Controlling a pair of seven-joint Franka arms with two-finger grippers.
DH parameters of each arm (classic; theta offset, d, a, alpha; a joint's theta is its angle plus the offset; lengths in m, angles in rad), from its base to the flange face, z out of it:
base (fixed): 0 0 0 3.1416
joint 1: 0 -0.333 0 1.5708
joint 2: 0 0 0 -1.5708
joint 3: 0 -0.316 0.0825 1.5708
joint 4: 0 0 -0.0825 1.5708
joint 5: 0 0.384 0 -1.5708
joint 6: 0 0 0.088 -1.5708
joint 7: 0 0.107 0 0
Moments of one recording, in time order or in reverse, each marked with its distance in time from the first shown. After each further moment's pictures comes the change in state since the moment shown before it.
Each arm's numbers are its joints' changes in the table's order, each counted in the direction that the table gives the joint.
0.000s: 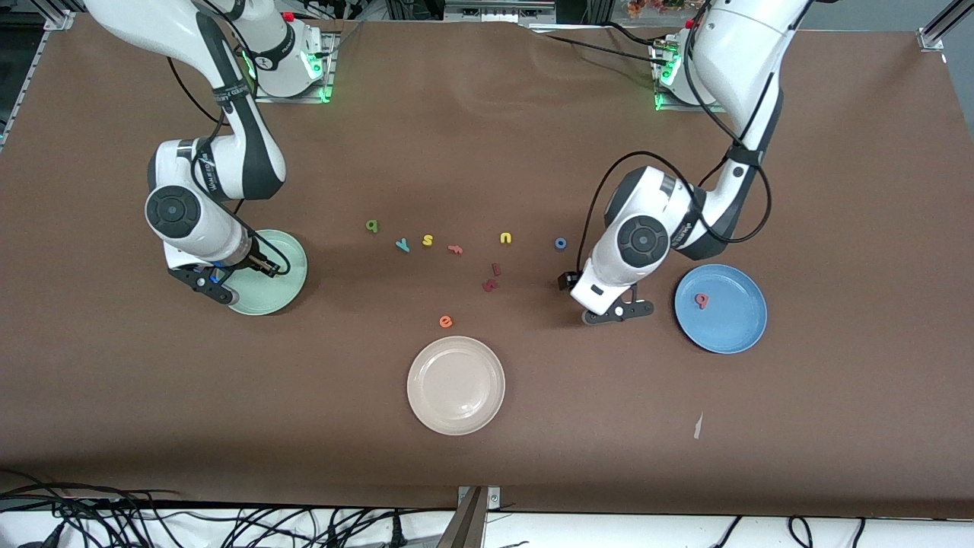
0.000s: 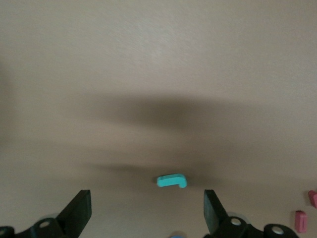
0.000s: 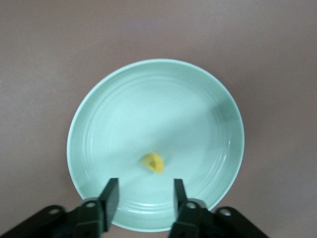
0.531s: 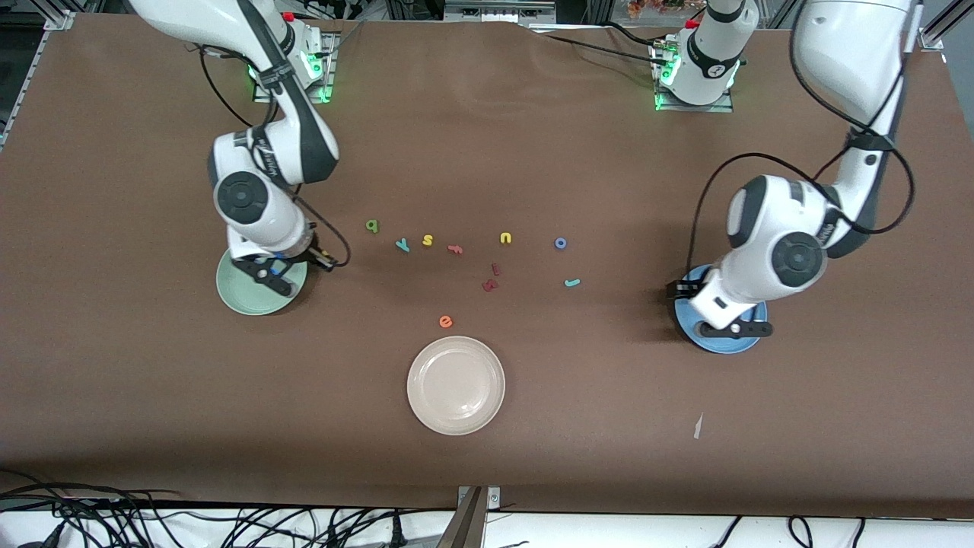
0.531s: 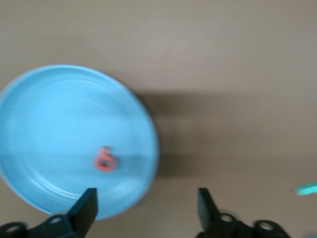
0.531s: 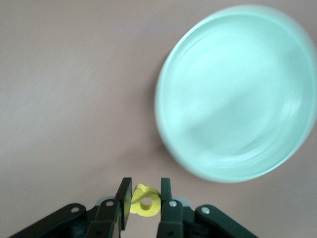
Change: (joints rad) left arm -0.236 -0.141 -0.007 0.104 0.059 0.063 0.319; right arm -0.041 -0.004 -0.090 -0.050 0.012 0.016 0.166
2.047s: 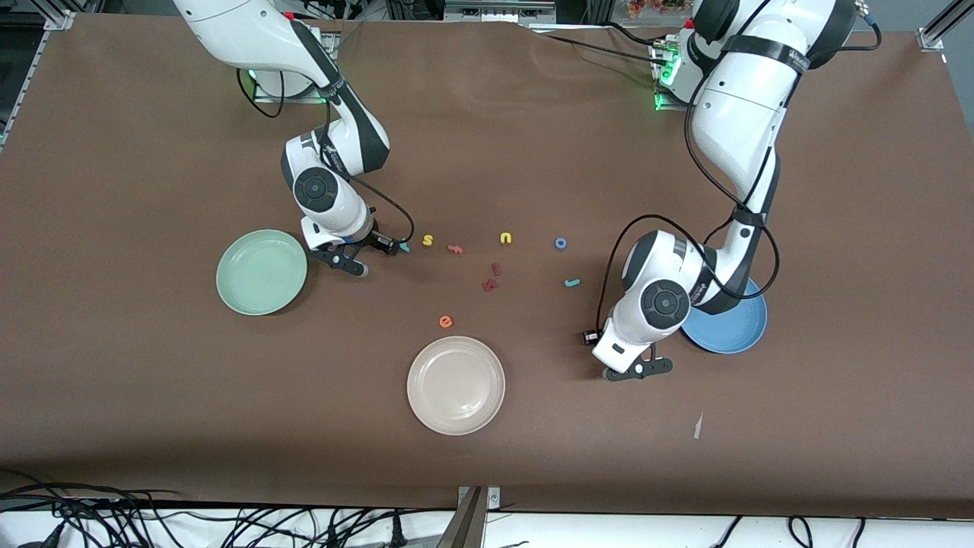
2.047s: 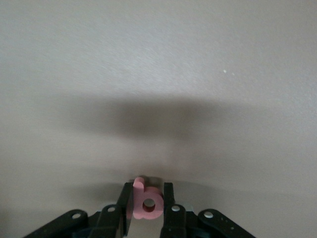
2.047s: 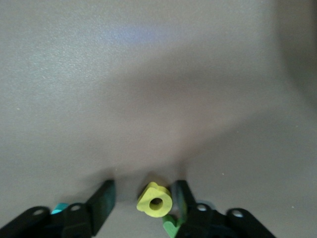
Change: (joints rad) left arm 0.145 0.395 -0.031 -0.422 -0.028 -0.052 -0.217; right arm 0.001 0.127 -0.226 0.118 0.127 -0.271 -0.032
